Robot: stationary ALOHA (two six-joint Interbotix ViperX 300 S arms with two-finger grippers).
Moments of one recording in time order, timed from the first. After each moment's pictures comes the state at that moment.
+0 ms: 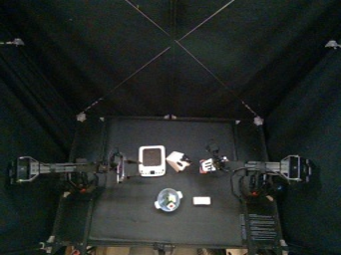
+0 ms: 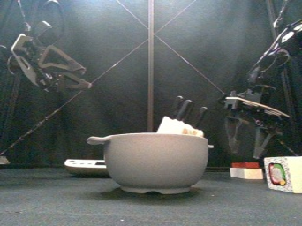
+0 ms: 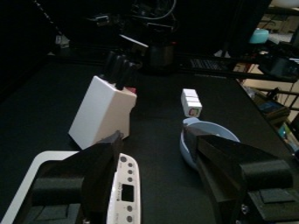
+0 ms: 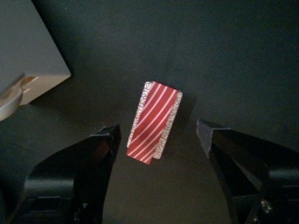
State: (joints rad) left arm 0.29 -0.61 1.28 0.46 -0.63 -0.42; right arm -0.26 -0.26 0.95 -0.43 0.53 1.35
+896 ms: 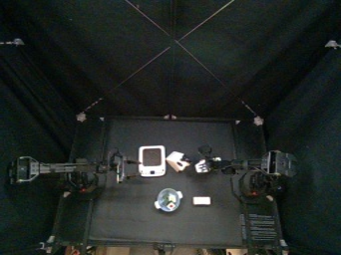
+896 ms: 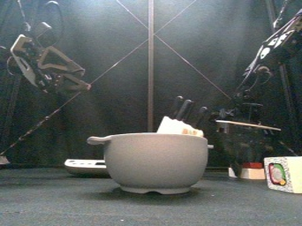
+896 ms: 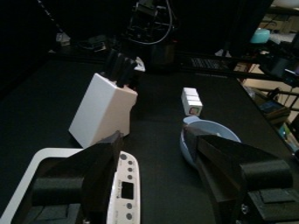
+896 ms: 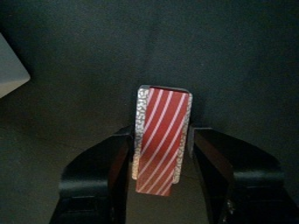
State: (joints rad) left arm 0.29 -0.61 1.29 0.45 -0.63 -0.42; right arm -0.27 -0.07 0.88 -0.42 0.54 1.35
